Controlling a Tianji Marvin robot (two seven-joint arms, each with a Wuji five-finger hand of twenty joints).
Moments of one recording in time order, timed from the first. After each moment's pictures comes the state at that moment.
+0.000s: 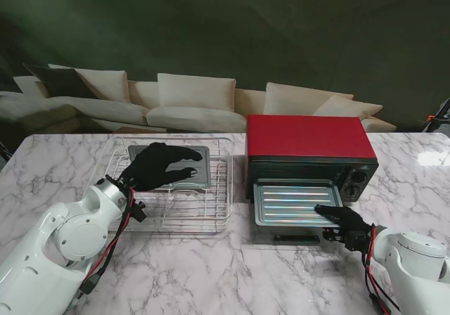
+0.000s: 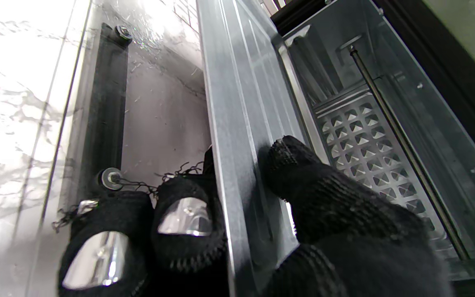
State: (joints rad) left arm 1.55 -1.07 -1.32 -1.79 0.65 -0.29 -0.14; right arm -1.65 -1.15 1.65 -1.41 0.50 0.51 0.44; left_hand 0.92 -0.05 0.01 0.02 0.59 0.08 0.22 0.50 0.65 0.12 0.18 0.34 0.51 0.22 0.21 0.45 0.09 0.28 0.57 0.45; right_hand 0.82 -0.39 0.80 -0.22 0.62 0.09 0.96 0.62 1.01 0.16 1.03 0.84 1.29 0.01 1.50 0.70 1.17 0.25 1.80 0.63
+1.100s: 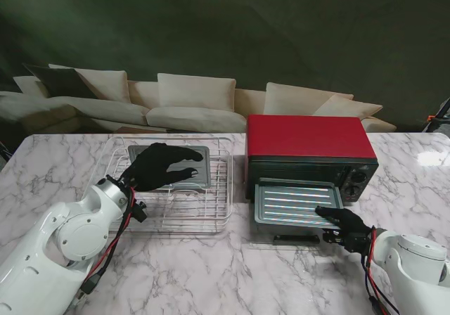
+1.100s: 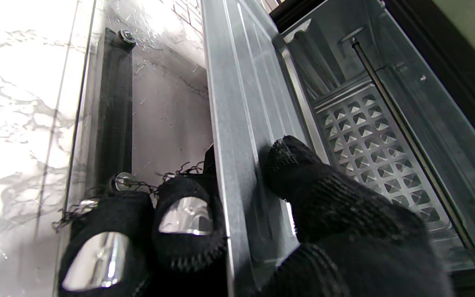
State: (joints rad) left arm 1.55 -1.07 -1.32 -1.79 0.65 -0.28 -0.14; right arm -1.67 -1.17 1.66 -1.45 0.52 0.55 0.39; left_hand 0.92 -0.05 0.01 0.02 0.59 0.08 0.22 0.50 0.65 0.12 0.18 0.34 0.51 0.22 0.21 0.45 0.09 0.28 0.57 0.45; right_hand 0.82 -0.39 0.80 -0.22 0.62 0.09 0.96 0.62 1.01 0.16 1.03 0.84 1.29 0.01 1.50 0.69 1.18 0.25 1.80 0.62
